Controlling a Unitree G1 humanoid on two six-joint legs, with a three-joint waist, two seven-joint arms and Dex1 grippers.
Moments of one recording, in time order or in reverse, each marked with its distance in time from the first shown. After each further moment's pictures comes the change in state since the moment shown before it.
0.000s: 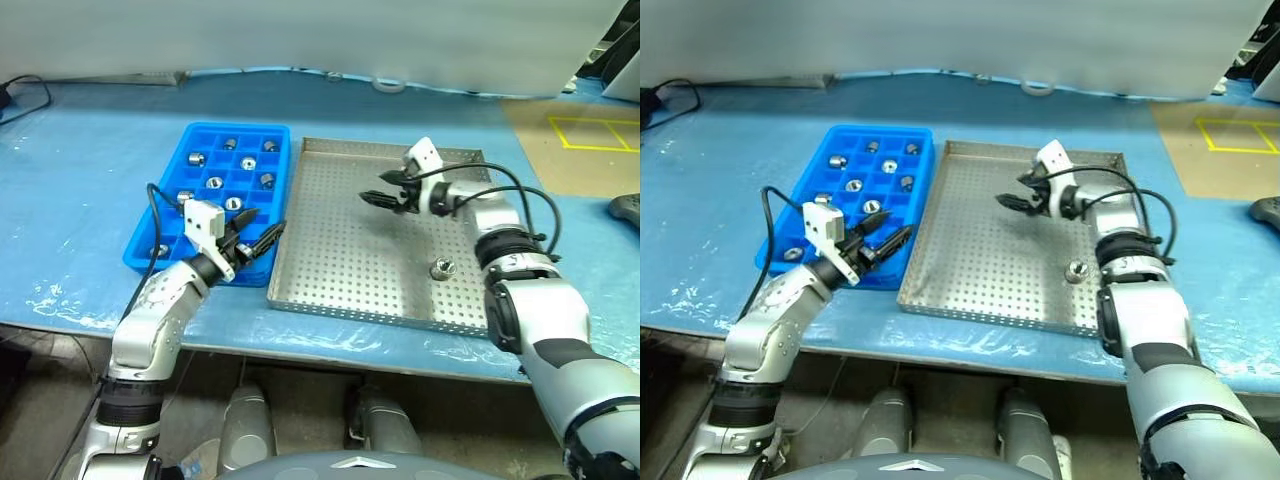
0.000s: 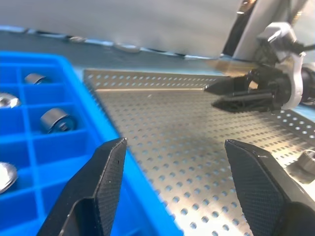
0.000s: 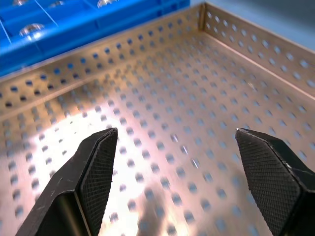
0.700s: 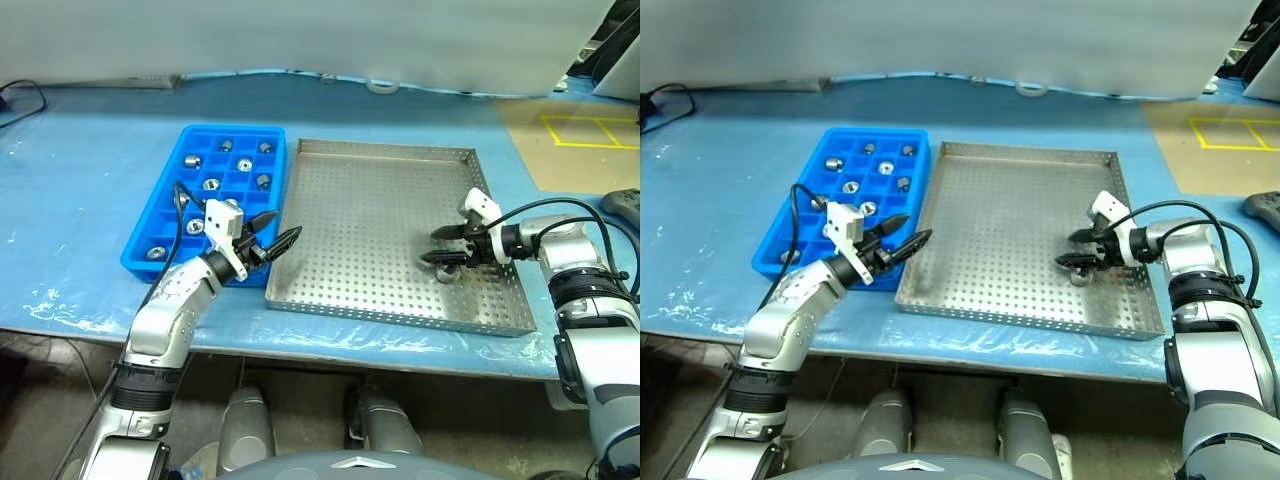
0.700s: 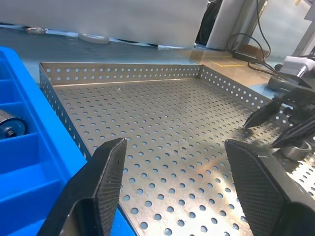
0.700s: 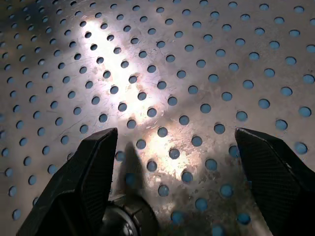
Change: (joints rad) left arm -0.040 -0.019 -0.046 0.089 0.030 -0.018 -0.069; right arm 0.276 -0.254 0.092 -0.267 -0.021 0.137 0.324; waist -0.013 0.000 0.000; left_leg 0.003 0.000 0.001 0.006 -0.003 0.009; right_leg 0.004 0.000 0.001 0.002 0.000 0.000
